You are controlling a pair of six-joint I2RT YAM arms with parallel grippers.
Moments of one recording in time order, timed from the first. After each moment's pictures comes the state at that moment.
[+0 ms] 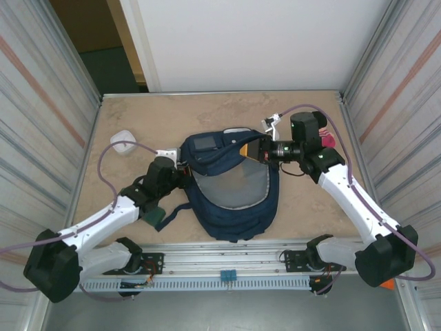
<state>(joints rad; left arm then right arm) -0.59 1.09 0.59 -0.09 -0.11 -0.51 0.39 1.18 1.07 -0.40 -0.86 0.76</state>
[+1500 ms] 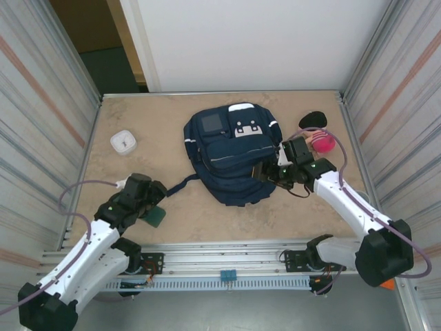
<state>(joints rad) -0.42 0.71 0.49 -0.69 -0.17 -1.06 0.41 1.17 0.88 -0.71 -0.30 0.61</state>
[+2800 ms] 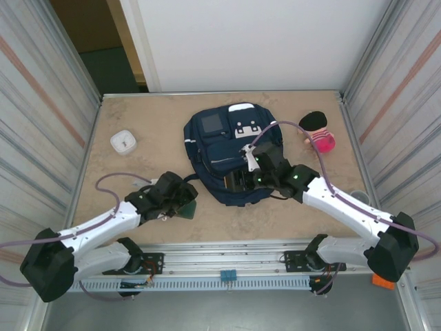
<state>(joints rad) -0.70 1.03 0.56 -0.46 -0.04 -1.21 0.81 1.19 0.95 -0.51 -0.17 0.49</state>
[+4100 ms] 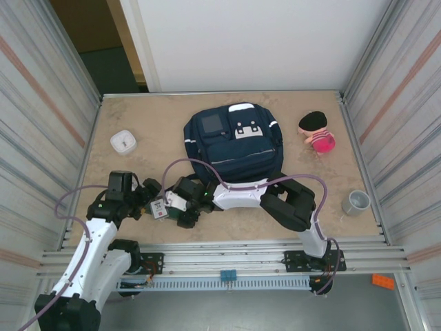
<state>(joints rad) -0.12 0.72 0.52 -0.76 0.18 -0.94 1.17 2.04 1.32 -0.29 -0.07 -0.24</state>
